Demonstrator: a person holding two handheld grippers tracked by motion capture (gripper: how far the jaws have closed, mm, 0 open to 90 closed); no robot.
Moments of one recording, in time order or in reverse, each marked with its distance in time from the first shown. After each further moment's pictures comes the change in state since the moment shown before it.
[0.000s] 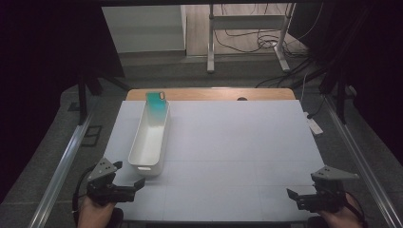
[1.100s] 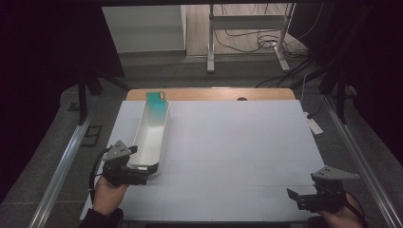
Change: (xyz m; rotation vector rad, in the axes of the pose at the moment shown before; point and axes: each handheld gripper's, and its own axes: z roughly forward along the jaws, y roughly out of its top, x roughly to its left) left arm 0.003 0.040 0.032 -0.040 -0.077 0.051; right arm 0.000 0.000 0.000 -0.003 0.003 0.002
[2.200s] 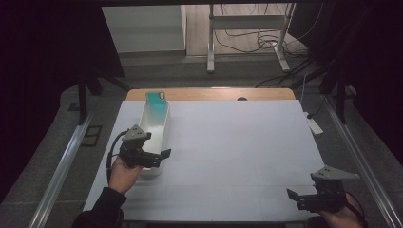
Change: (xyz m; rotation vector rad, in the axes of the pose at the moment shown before) left arm 0.012 0.036 0.047 0.015 -0.061 0.024; right arm 0.000 0.000 0.000 -0.004 0.006 -0.006
